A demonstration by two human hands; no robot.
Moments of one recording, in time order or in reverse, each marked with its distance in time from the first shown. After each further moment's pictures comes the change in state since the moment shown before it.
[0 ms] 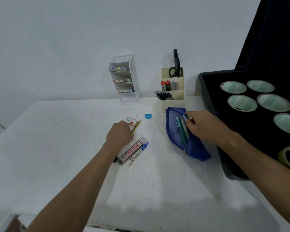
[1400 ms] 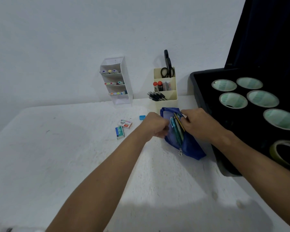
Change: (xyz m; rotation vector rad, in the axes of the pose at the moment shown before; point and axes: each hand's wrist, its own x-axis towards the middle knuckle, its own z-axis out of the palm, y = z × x) left_hand -0.029 0.120 -0.005 -0.701 -0.418 0.013; right_hand 0.003 0.004 0.002 0.097 0.029 0.064
